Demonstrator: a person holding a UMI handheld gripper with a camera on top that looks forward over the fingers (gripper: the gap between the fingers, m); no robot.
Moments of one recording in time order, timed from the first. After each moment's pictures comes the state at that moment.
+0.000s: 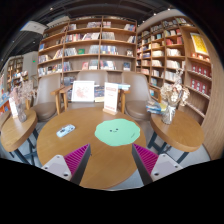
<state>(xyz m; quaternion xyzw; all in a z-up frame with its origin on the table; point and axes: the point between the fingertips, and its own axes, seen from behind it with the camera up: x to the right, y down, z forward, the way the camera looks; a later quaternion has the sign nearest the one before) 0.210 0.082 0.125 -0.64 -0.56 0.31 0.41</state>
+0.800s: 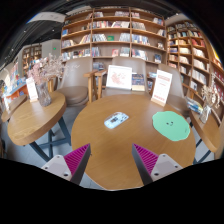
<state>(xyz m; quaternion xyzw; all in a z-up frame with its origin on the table) 0.152 -0.139 0.045 -0.59 -0.66 0.33 0.32</state>
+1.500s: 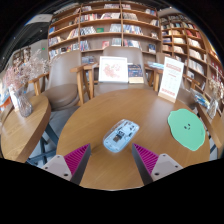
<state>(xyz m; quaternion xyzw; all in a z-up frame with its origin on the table) 0.022 -0.160 -0.013 -0.65 -0.63 0.30 0.31</state>
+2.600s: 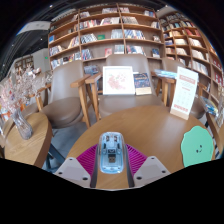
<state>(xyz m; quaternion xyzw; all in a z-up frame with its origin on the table) -0.080 -0.176 0.022 -0.63 -0.62 0.36 0.30</state>
